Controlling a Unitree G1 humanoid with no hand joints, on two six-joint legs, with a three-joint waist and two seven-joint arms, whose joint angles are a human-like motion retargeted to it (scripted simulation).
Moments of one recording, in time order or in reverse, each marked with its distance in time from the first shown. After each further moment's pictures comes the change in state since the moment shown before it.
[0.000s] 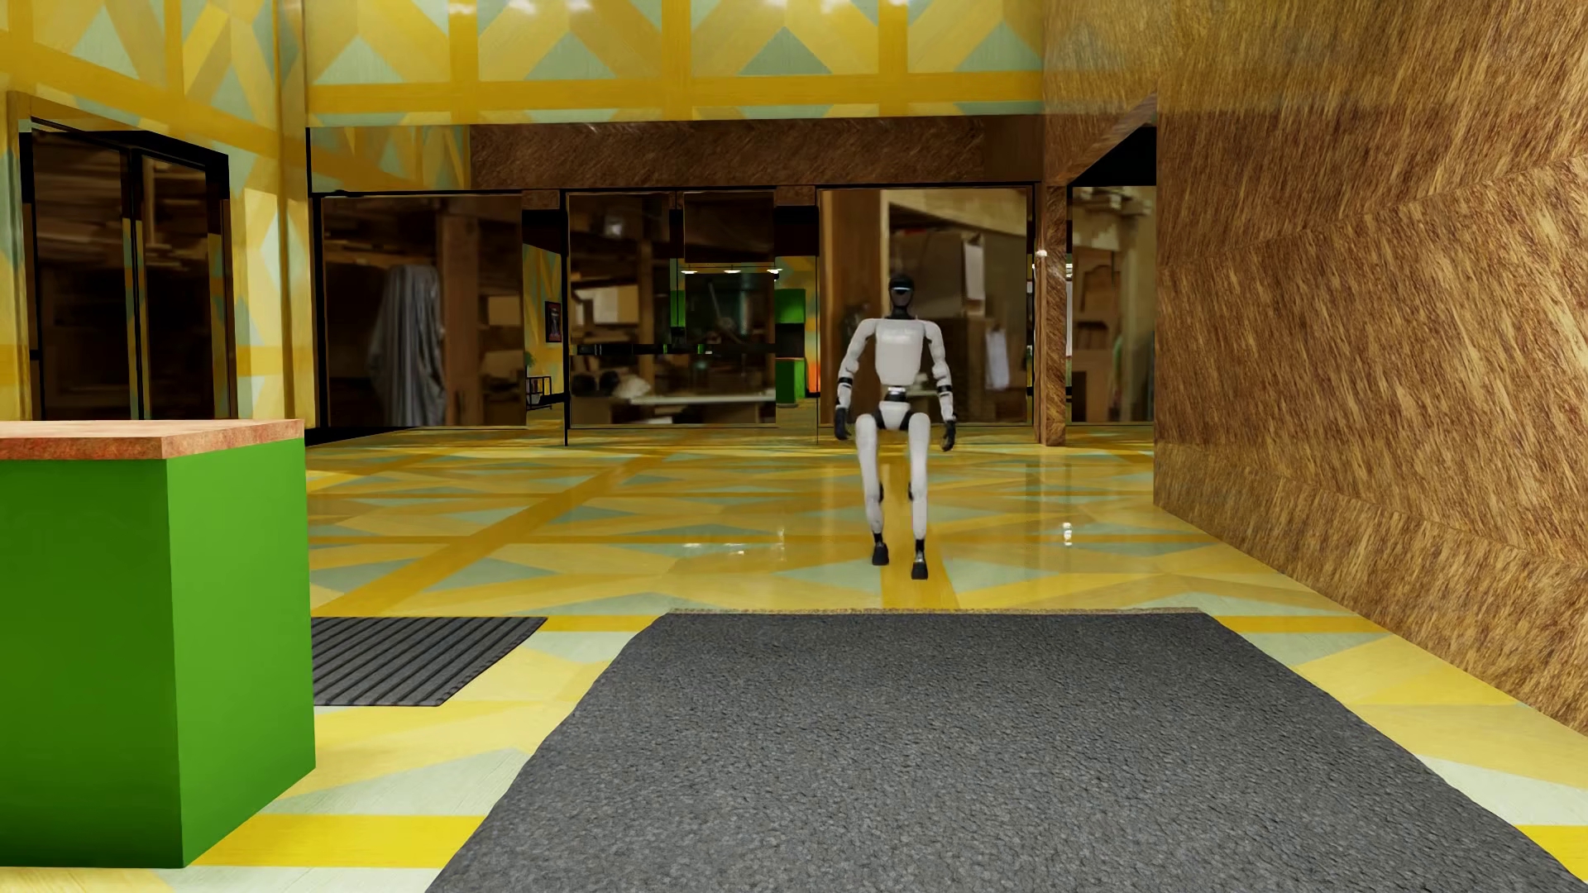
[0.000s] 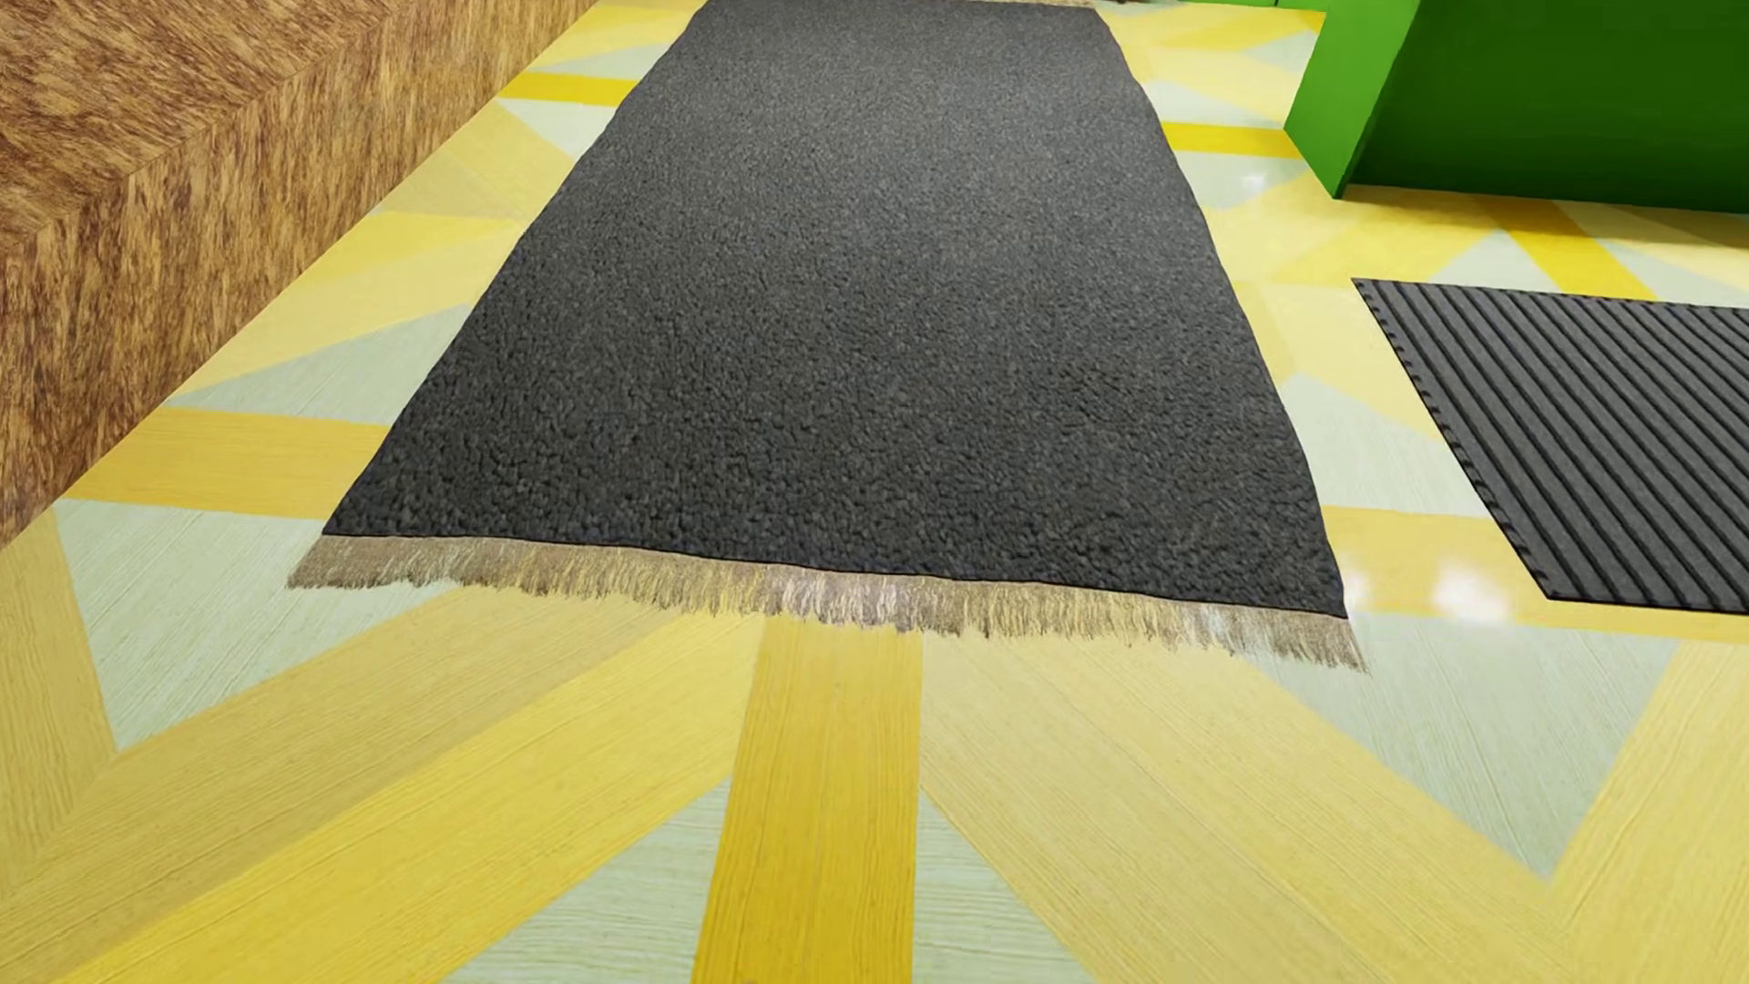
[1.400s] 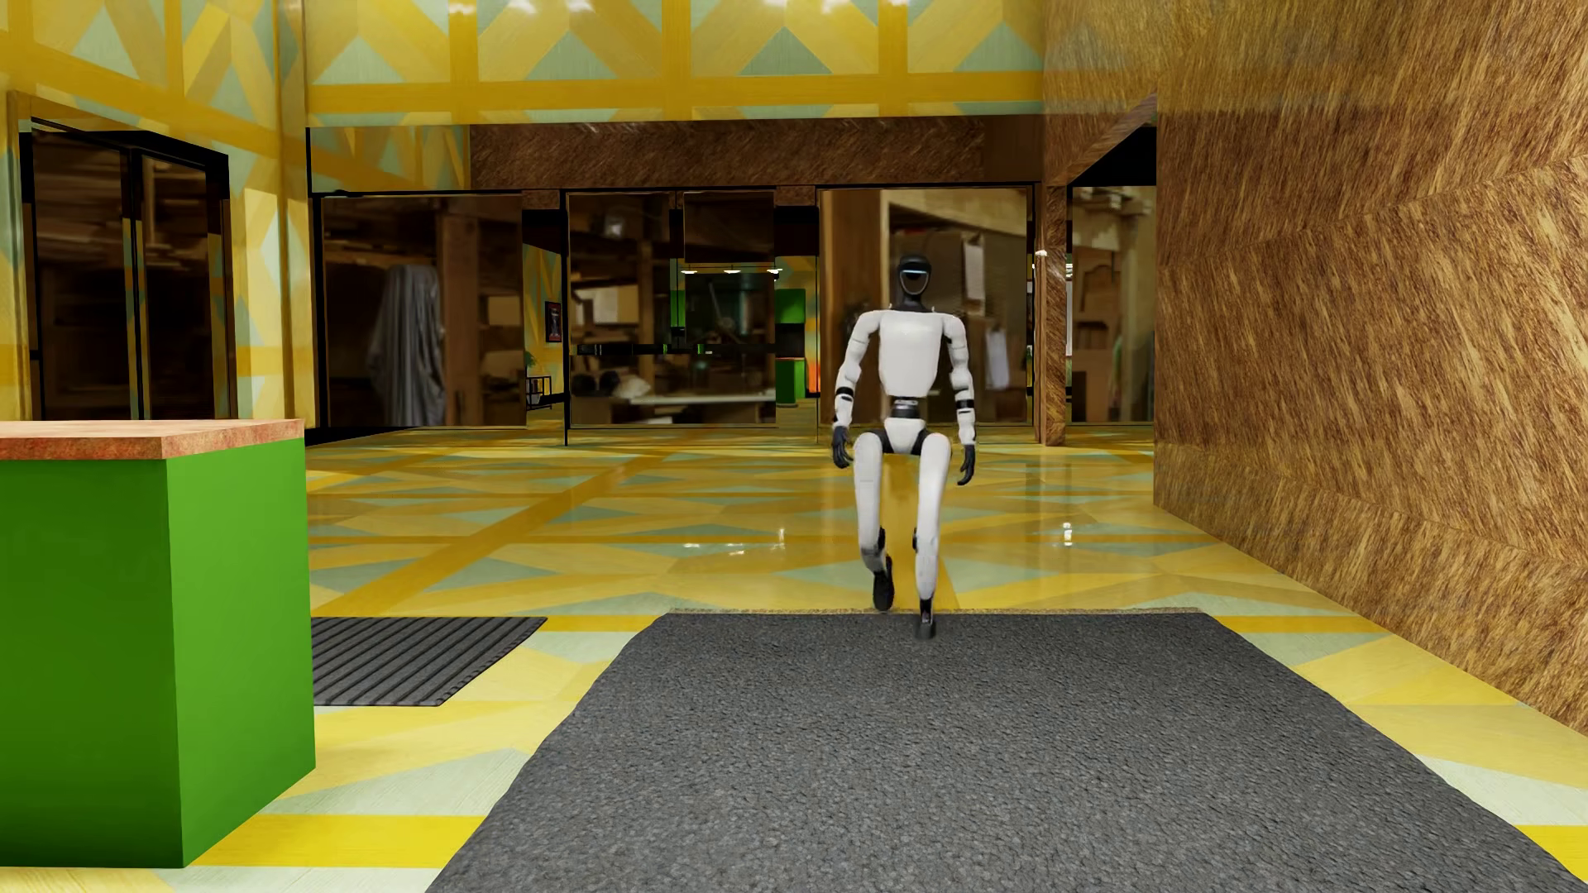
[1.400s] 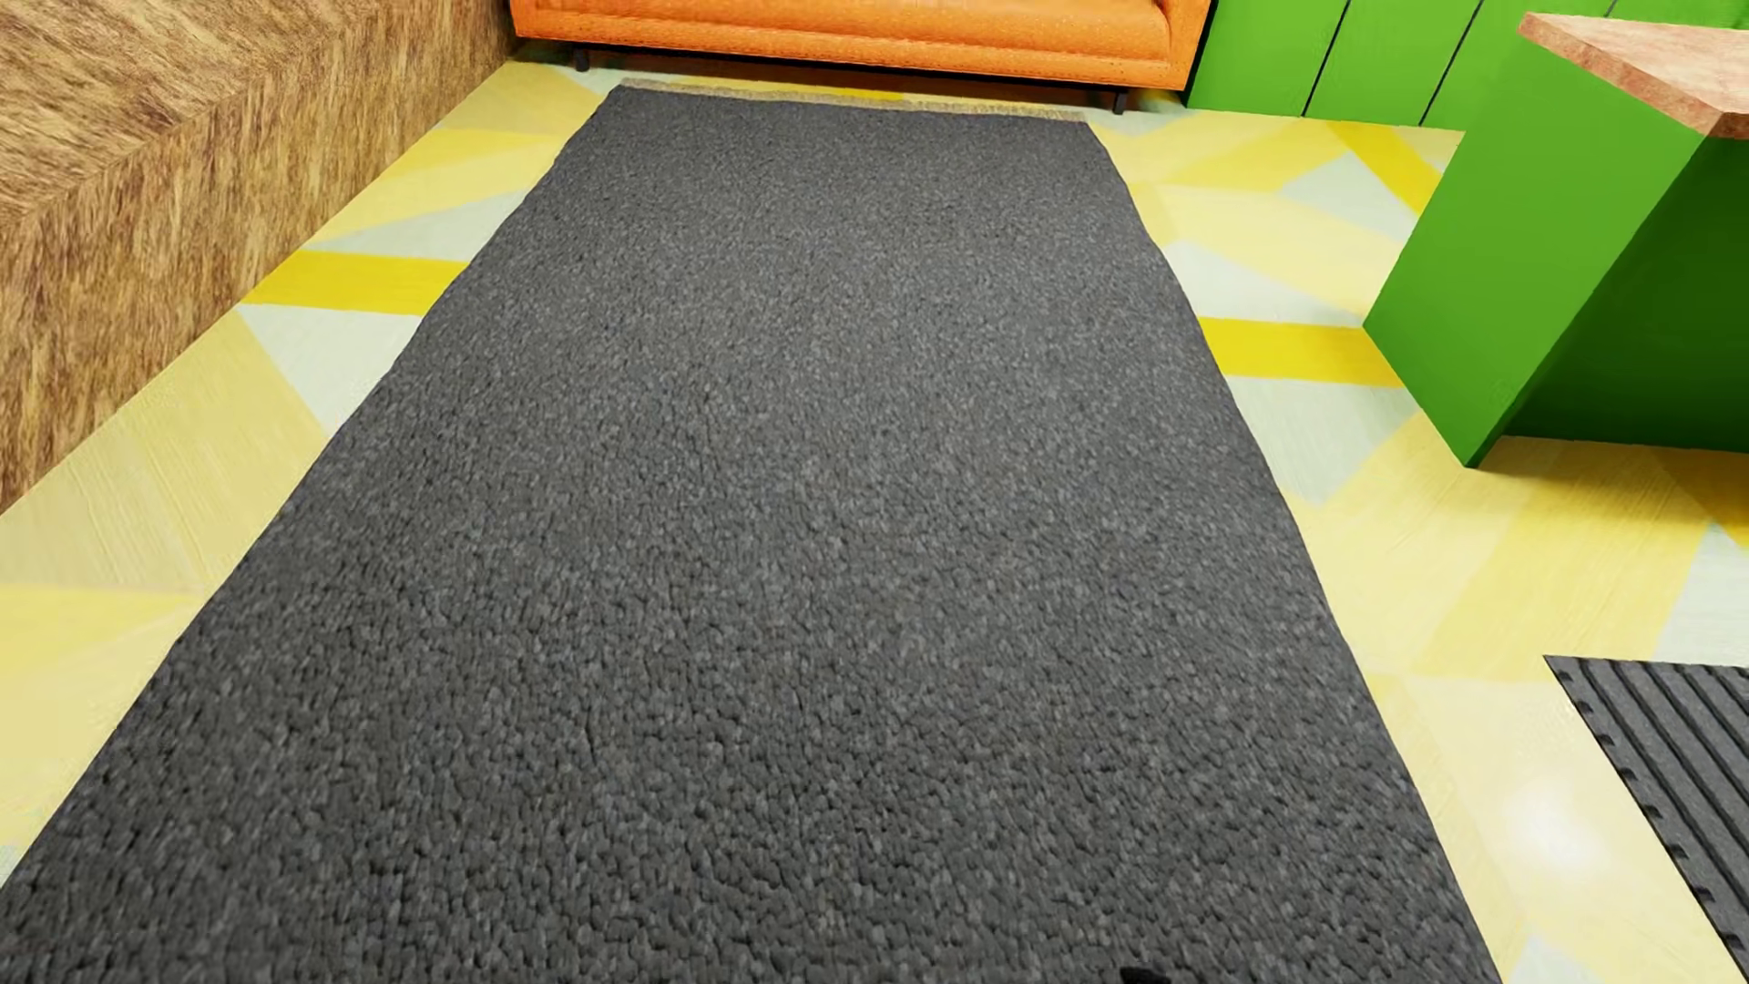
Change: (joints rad) body 0.115 -0.195 0.009 -0.125 -0.089 -0.053 0.000 0.000 -0.012 0.114 0.712 0.038 -0.026 -0.095 0.578 -0.045 0.079 0.000 0.000 -0.018 -0.008 0.113 0.001 0.000 0.000 0.000 0.000 0.000 0.000
